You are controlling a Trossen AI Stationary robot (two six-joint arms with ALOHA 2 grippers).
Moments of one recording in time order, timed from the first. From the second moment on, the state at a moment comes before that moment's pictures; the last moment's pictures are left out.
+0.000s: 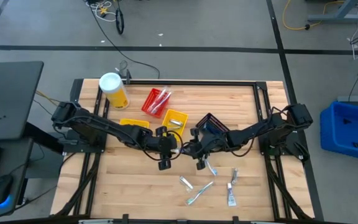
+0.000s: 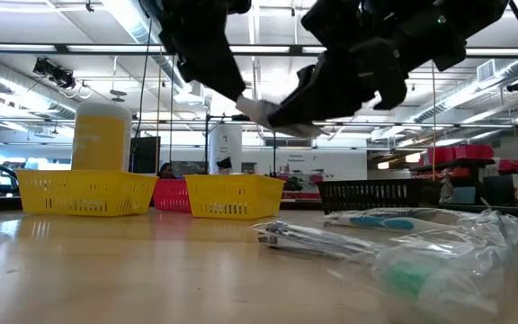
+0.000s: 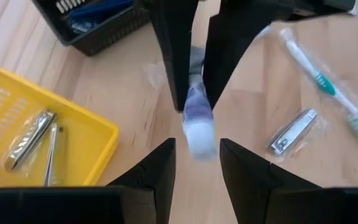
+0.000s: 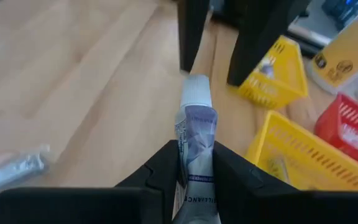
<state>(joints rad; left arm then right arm) -0.26 1.61 1.19 -0.45 -0.25 -0.33 0.21 1.67 0.82 0.33 0.15 -0.25</state>
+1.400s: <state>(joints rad) -0.26 1.61 1.19 -0.58 -0.30 -0.38 0.20 1.67 0.83 0.27 0.32 -0.08</state>
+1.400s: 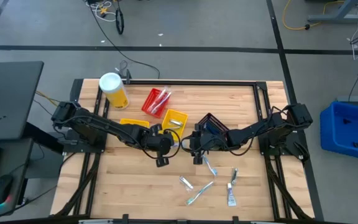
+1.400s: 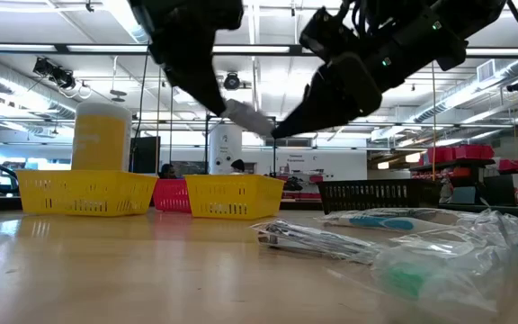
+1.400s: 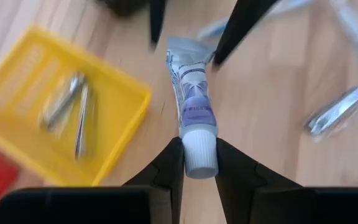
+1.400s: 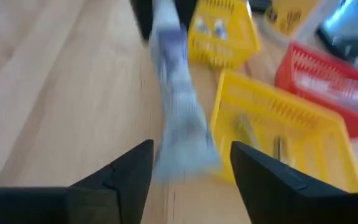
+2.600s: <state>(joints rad) -0.20 1.34 0.81 -1.04 -0.32 -0.63 0.20 1.67 0.83 0.22 0.31 0.01</state>
